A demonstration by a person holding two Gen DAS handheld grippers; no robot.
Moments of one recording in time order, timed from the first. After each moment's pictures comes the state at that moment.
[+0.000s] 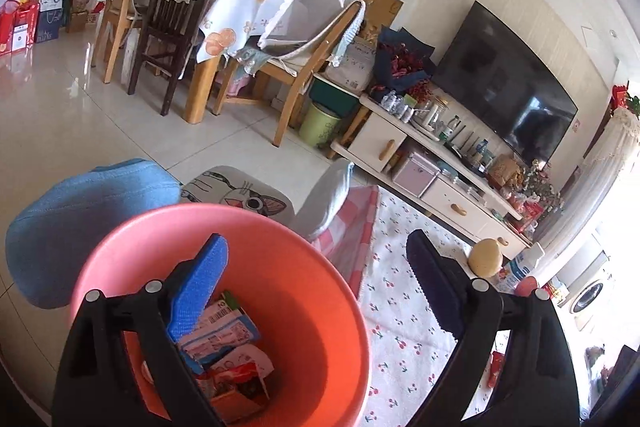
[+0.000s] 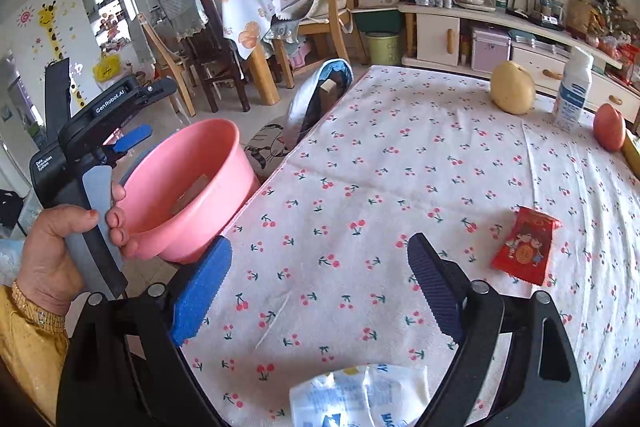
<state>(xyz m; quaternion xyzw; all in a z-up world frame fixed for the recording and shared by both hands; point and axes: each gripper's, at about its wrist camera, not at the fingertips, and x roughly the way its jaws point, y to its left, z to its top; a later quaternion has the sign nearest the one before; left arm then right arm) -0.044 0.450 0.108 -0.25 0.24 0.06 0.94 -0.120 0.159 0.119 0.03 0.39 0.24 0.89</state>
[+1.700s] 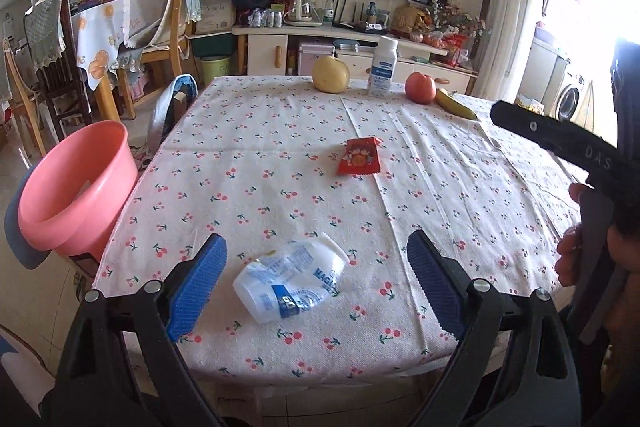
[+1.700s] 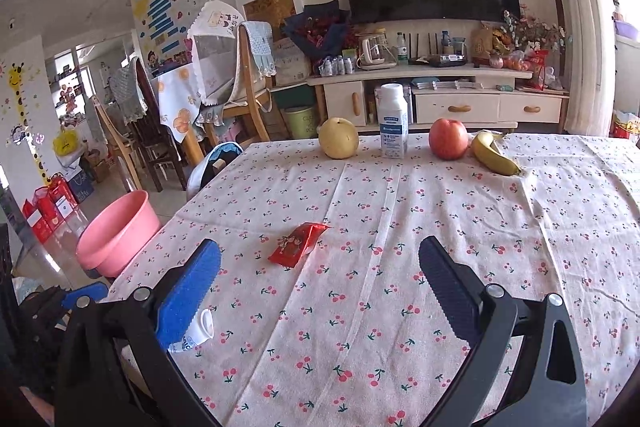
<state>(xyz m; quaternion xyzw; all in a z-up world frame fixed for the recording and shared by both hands) -0.194 0.164 0.090 0.00 0.35 -0.08 0.93 -0.186 -0.056 0.146 0.08 0.28 0.14 0.95</state>
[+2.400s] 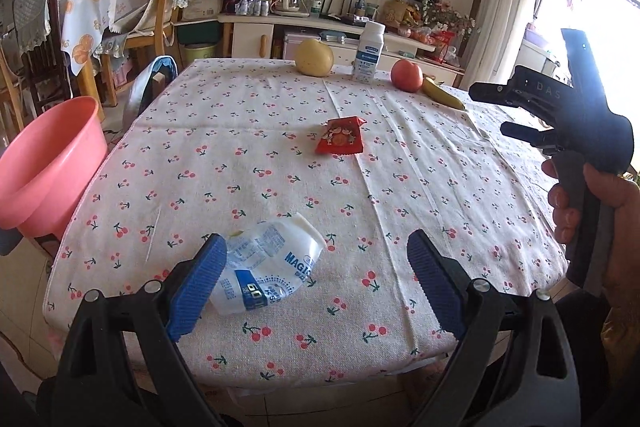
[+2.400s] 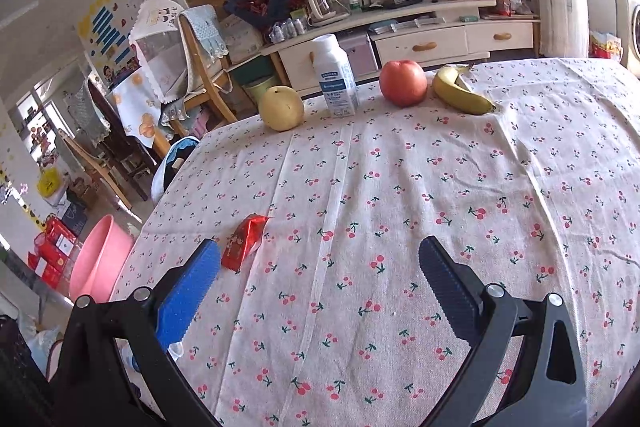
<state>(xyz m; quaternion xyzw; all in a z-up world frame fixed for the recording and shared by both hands) -0.185 0.163 0.063 -0.04 0.36 -0.11 0.93 -0.118 -0.109 0.109 0.17 0.38 0.09 0.90</state>
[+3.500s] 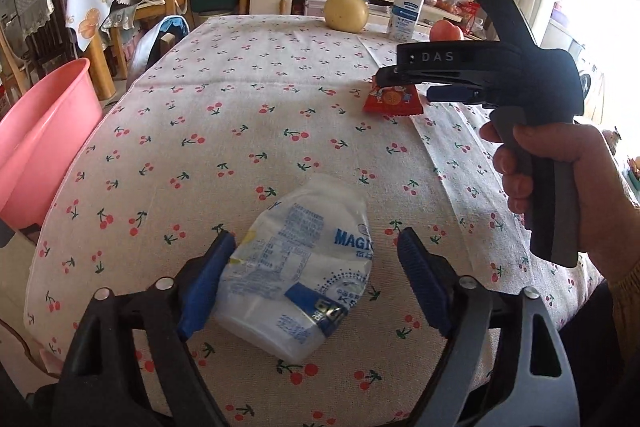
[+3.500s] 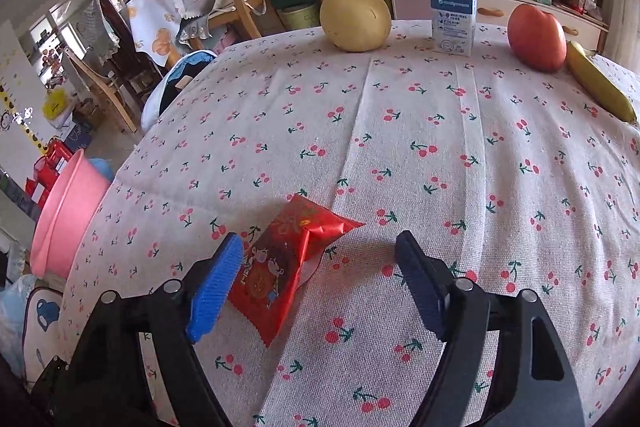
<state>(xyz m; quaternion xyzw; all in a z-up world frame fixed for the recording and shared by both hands) -0.142 0.169 0.017 -0.01 0.41 -0.08 0.91 -0.020 0.007 0.040 0.07 0.46 0.17 0.87</state>
